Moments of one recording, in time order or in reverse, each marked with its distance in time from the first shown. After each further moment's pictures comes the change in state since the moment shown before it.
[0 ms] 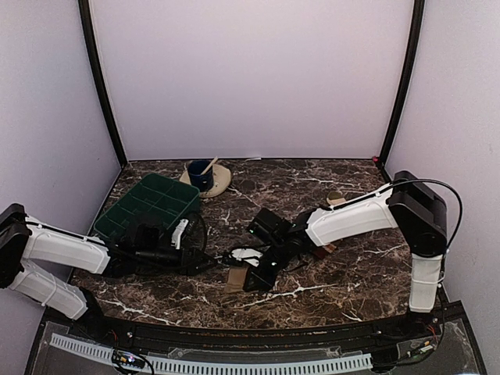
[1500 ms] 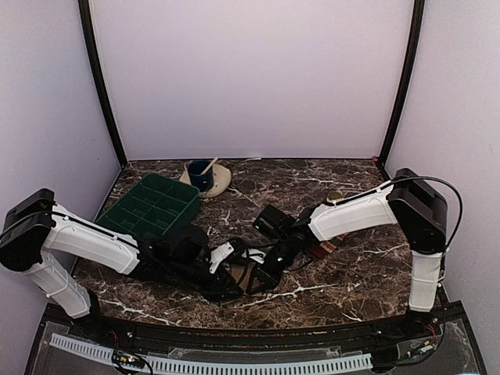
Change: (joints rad) left arm -0.293 0.222 0.229 -0.206 -0.090 0.279; right arm -0.052 0.000 -0.006 -0.053 -0.208 0.011
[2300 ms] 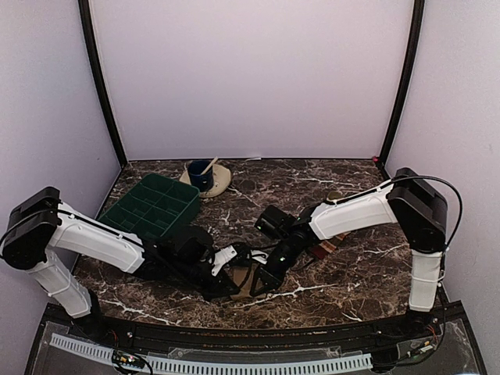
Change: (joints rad) left arm -0.003 0.039 0.034 -0.068 -0.004 0.047; right arm -0.012 0.000 0.000 -0.050 -0.030 -0.010
